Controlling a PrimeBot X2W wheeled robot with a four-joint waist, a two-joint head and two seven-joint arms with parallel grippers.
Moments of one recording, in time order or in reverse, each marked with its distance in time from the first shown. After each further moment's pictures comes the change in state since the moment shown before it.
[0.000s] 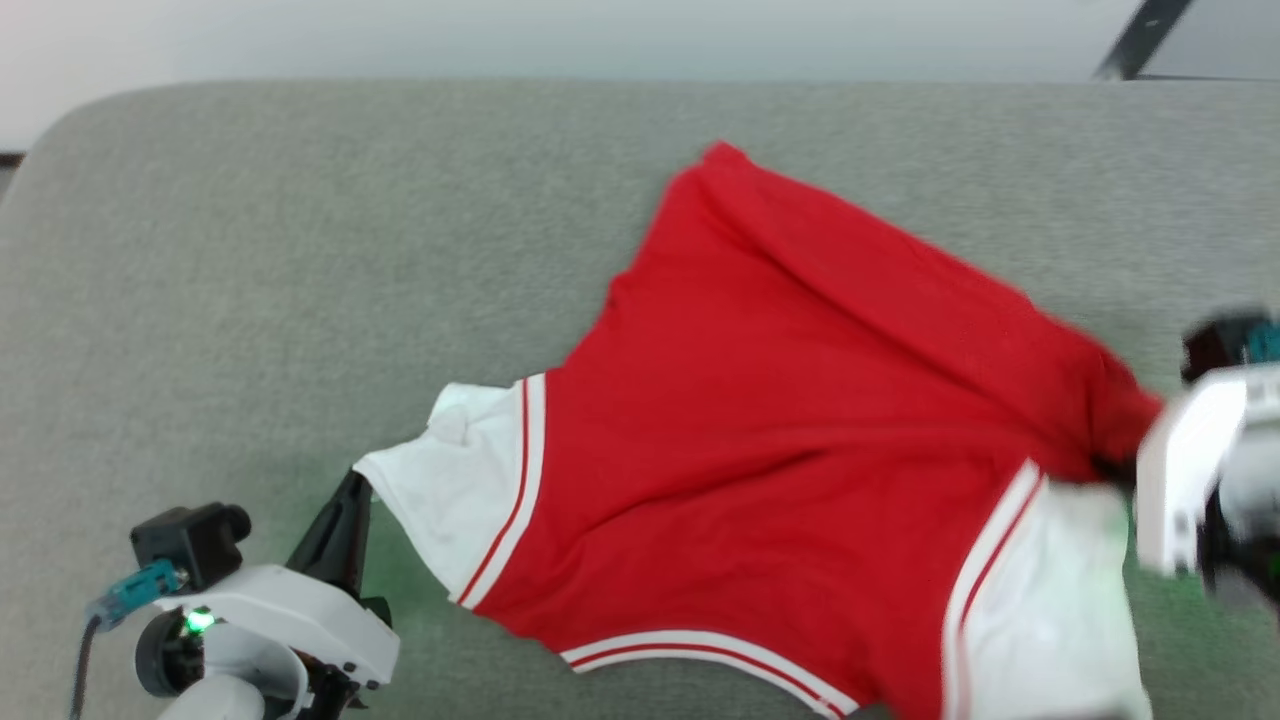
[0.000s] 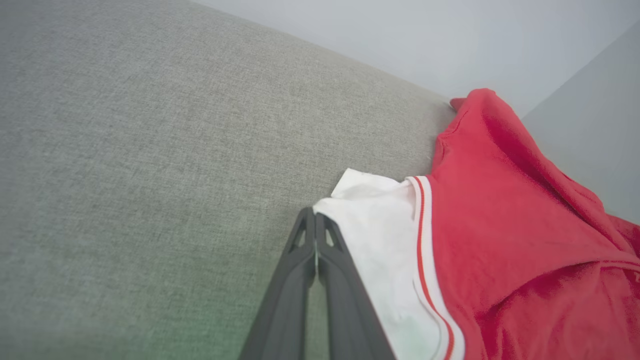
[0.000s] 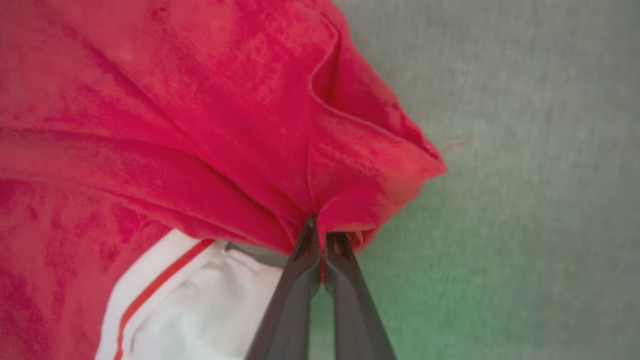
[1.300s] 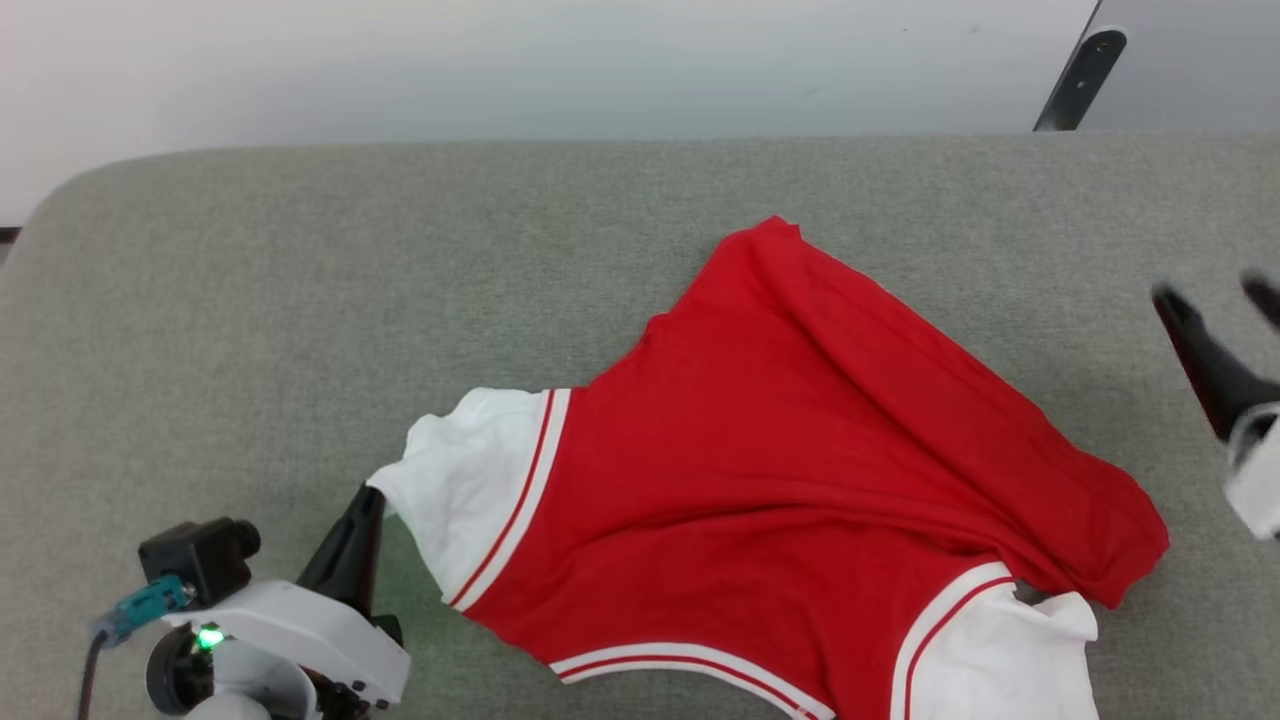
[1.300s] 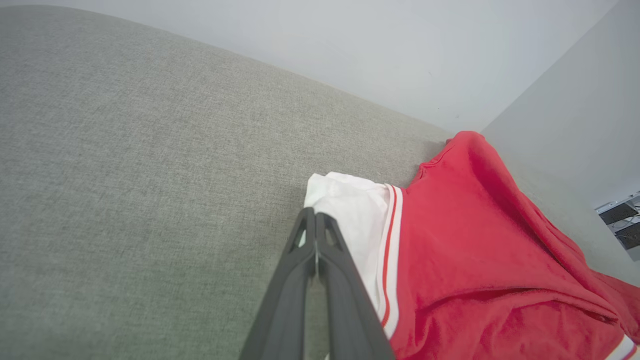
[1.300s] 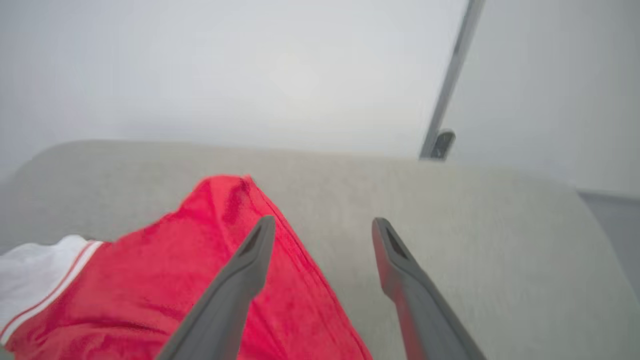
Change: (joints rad) left arm 0.041 0.013 -0.002 -0.068 -0.016 0.032 0.015; right arm 0.182 0.170 -0.336 -0.714 -0.127 -0.001 0.035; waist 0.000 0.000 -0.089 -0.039
